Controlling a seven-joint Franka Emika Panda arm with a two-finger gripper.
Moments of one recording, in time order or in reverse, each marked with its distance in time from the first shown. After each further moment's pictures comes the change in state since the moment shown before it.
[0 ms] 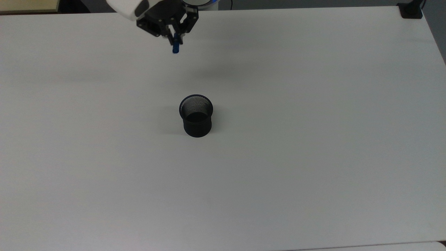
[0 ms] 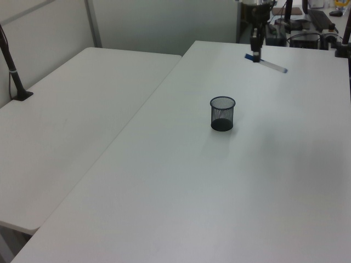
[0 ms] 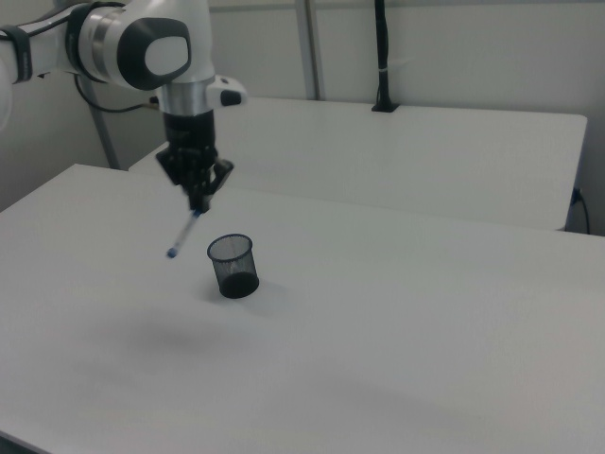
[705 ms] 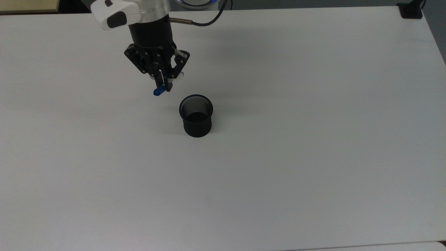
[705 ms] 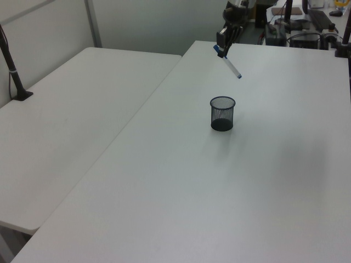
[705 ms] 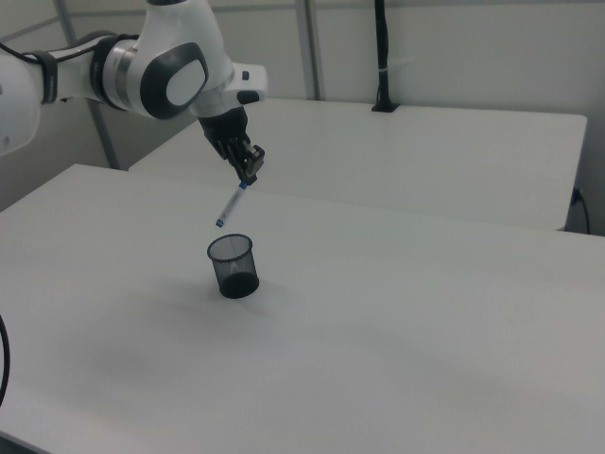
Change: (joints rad) arm -0.009 0.064 0.012 -0.036 0.000 0.455 0.334
